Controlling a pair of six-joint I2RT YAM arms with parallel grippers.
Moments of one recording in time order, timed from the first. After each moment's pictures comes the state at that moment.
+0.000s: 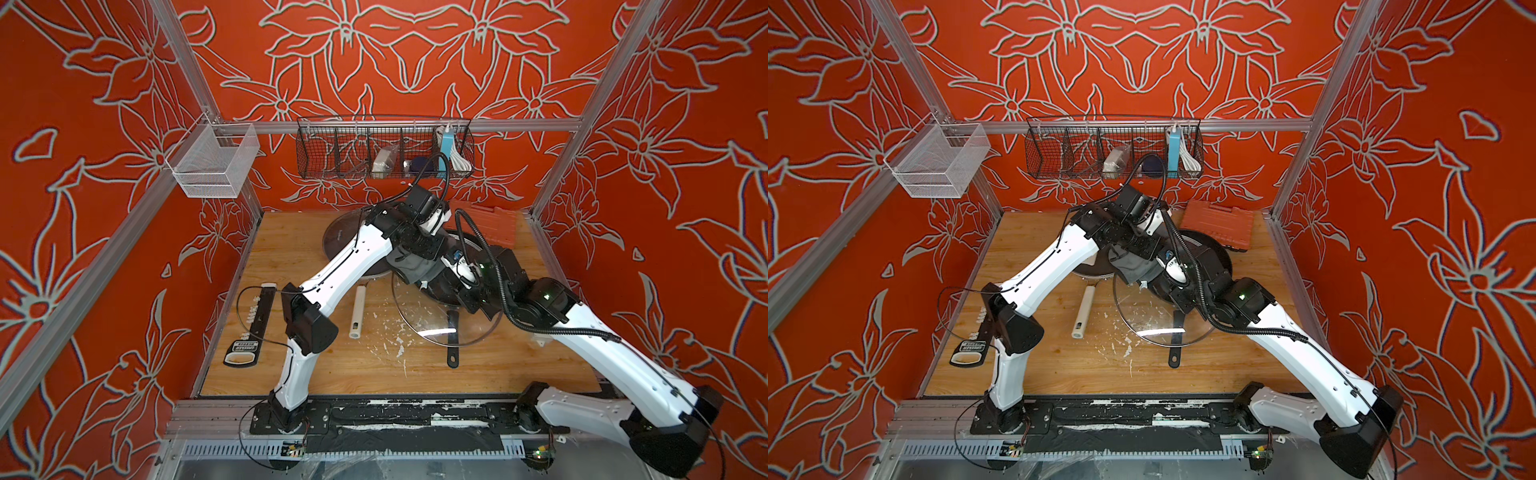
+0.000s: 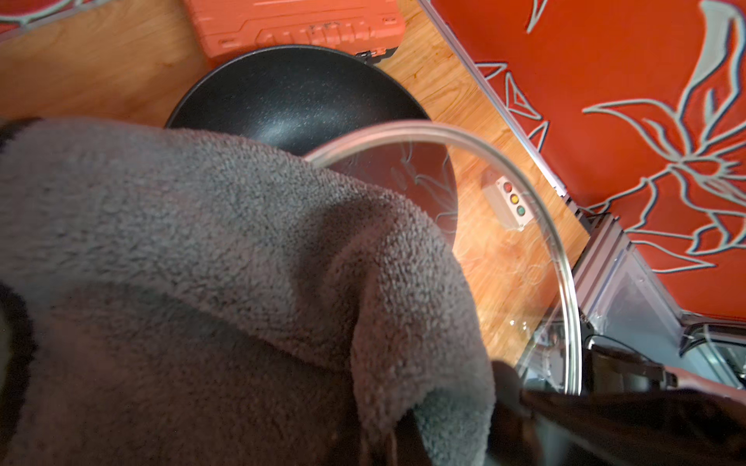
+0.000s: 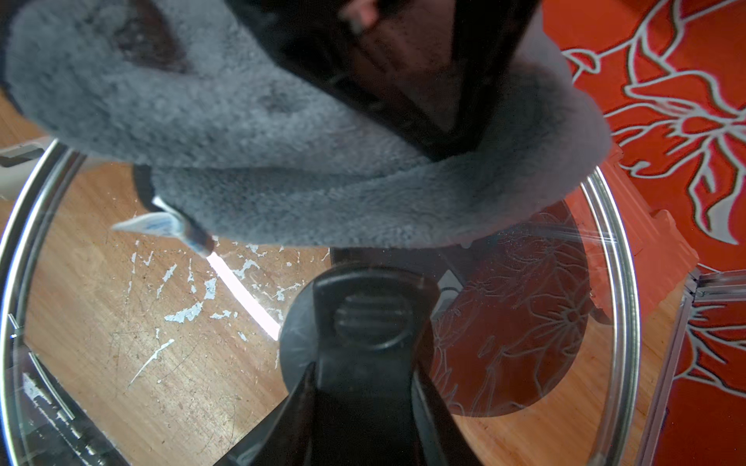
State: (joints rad) left arm -0.69 2.09 2.35 -1.14 0.26 -0.20; right arm 0.73 1.10 1.18 -0.84 0.09 -0.18
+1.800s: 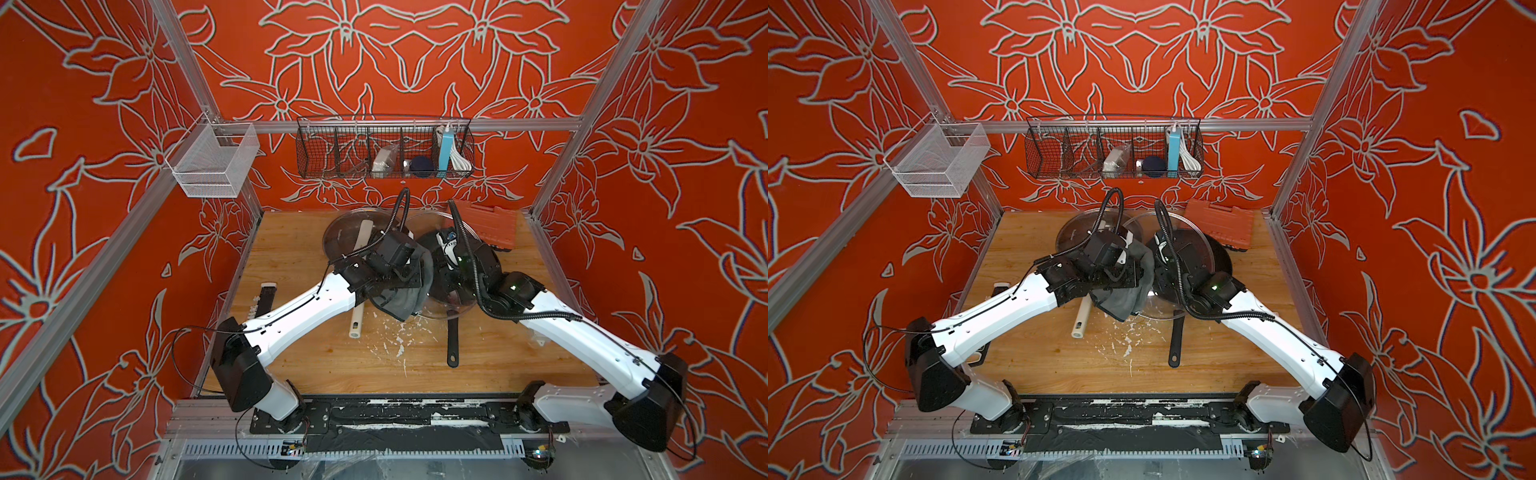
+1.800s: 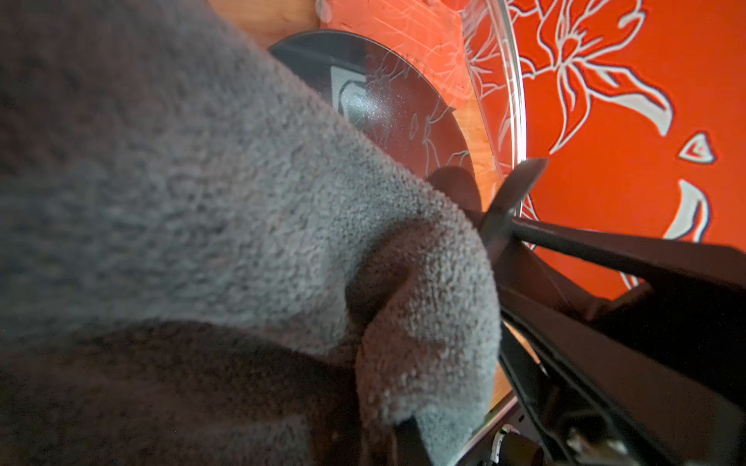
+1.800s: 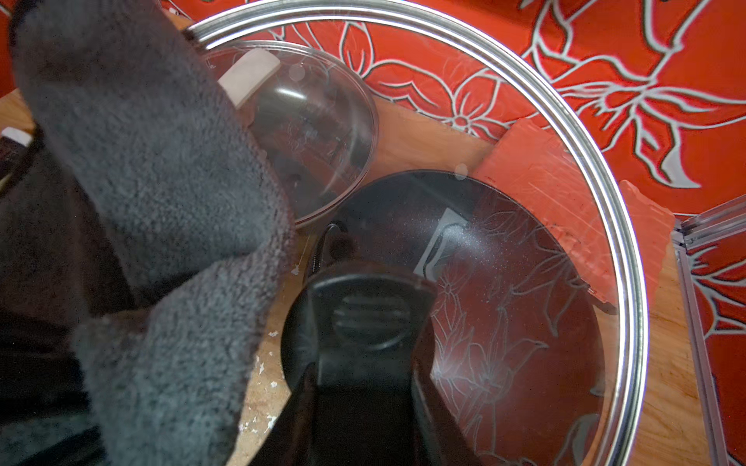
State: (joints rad) left arm -0.79 1.52 1.42 -0.59 -0.02 -0.74; right arm 0.76 1.24 1.15 -0.52 0.31 0.10
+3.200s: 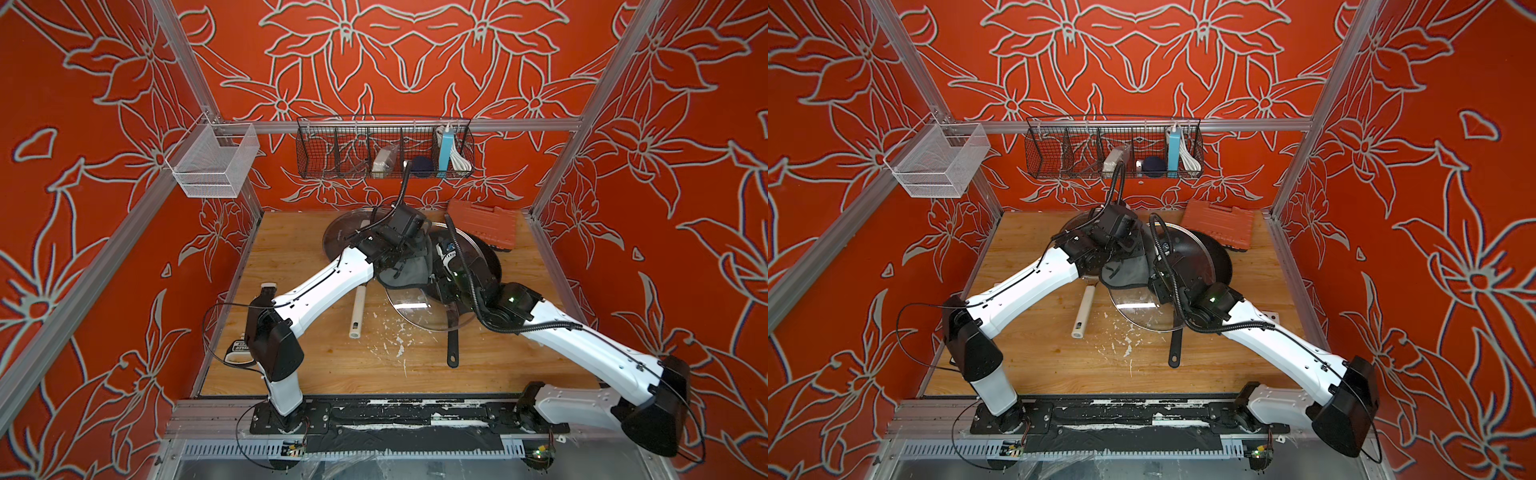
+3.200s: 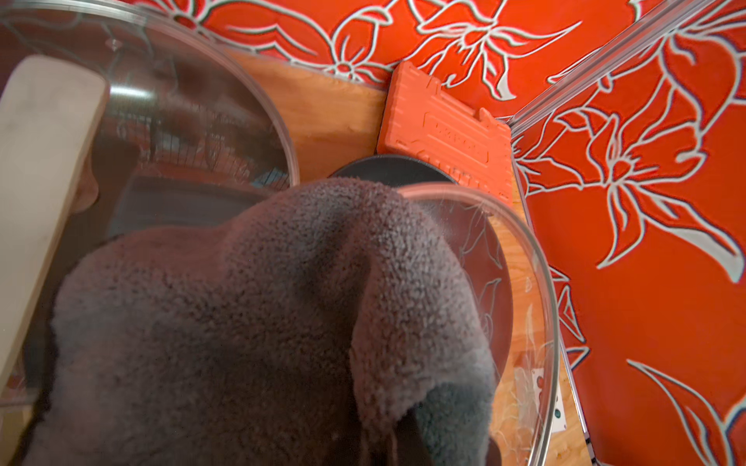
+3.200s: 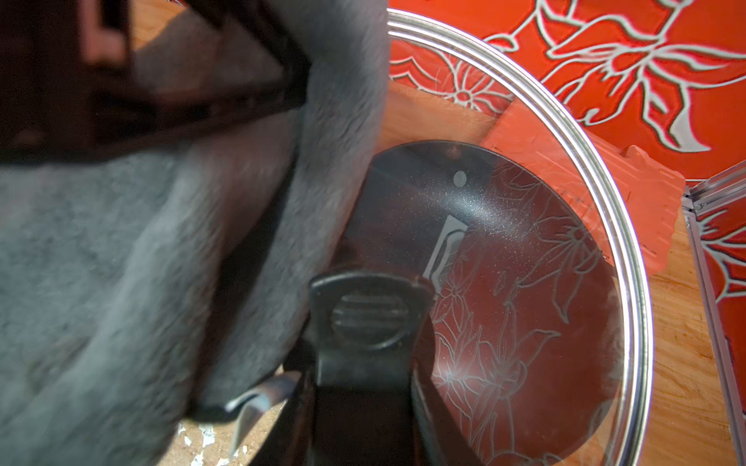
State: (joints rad) left arm -0.72 1.73 1.70 -0.65 -0.19 -0.76; right arm 0.83 1.21 1.08 -0.54 0.39 0.19
